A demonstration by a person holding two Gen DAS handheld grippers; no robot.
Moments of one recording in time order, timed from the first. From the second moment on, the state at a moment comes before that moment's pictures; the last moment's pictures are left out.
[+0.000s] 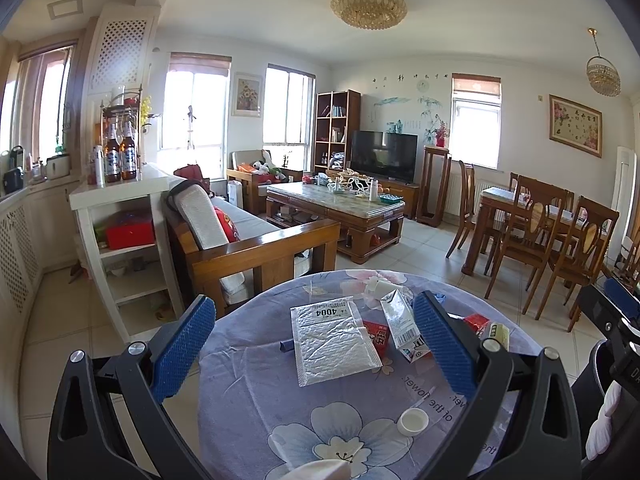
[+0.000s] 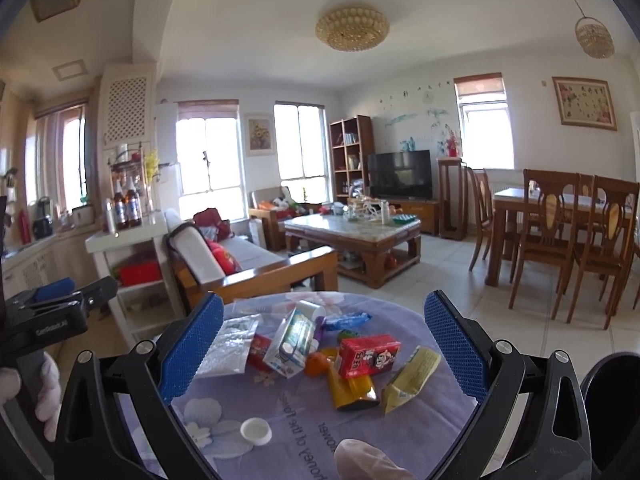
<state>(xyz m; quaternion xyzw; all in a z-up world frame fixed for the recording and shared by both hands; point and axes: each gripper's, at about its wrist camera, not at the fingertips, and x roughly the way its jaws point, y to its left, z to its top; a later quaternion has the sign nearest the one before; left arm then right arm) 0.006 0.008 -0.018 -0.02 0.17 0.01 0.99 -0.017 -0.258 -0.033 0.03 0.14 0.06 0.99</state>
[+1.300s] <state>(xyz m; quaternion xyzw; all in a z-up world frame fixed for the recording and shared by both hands) 0.055 0.045 -0.062 -0.07 0.24 -0.09 0.96 0.007 -0.274 -0.071 0.03 0.20 0.08 0.98</state>
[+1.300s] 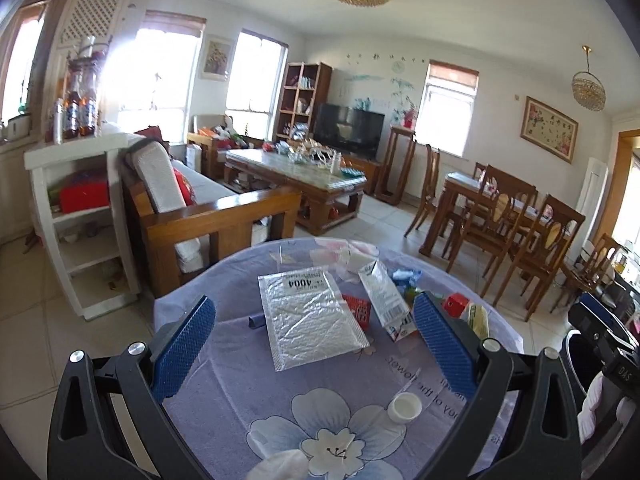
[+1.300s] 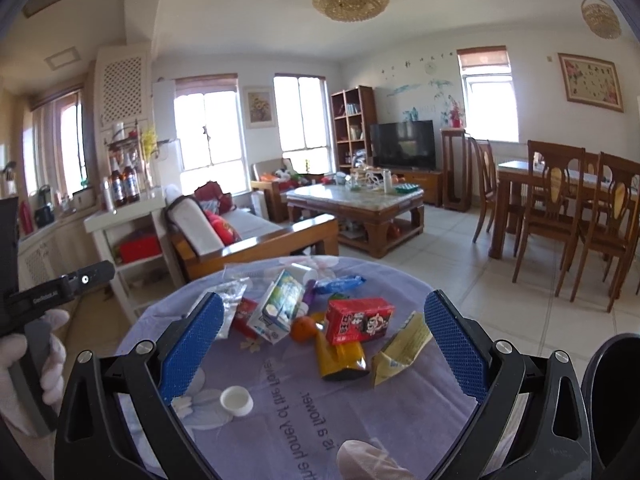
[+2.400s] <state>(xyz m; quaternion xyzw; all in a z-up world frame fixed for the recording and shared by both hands) 0.219 0.035 -0.173 -0.16 0.48 -0.13 0.85 0.093 -0.334 -0.164 0.11 0.33 0.11 0.93</state>
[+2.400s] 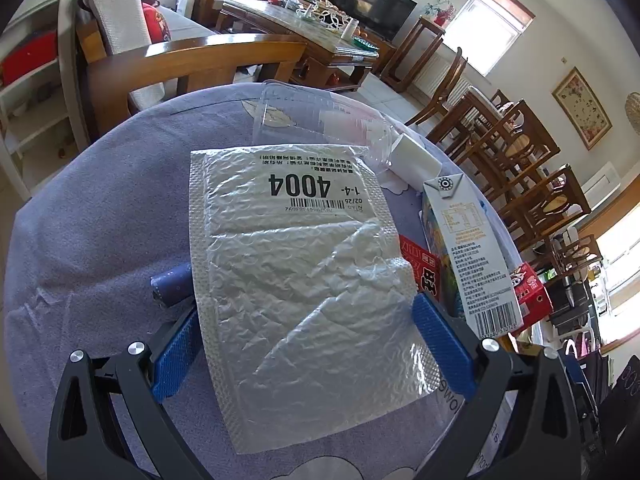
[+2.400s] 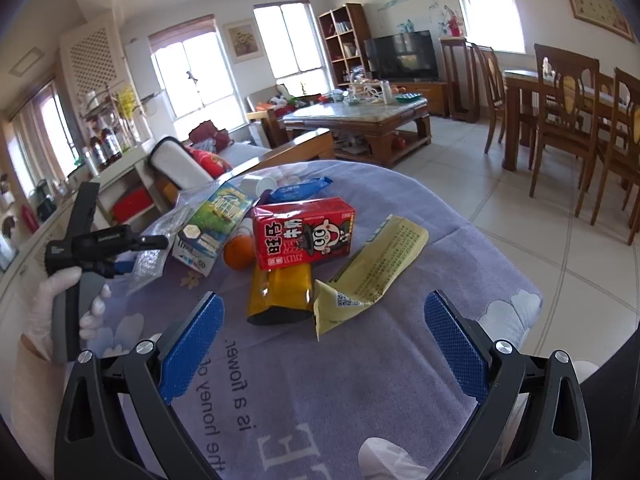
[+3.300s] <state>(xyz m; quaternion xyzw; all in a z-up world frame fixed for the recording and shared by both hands) 0.217 0.007 -0.162 -0.20 0.43 -0.23 0.85 0.209 -0.346 -0.211 0.17 0.46 0.06 0.87</state>
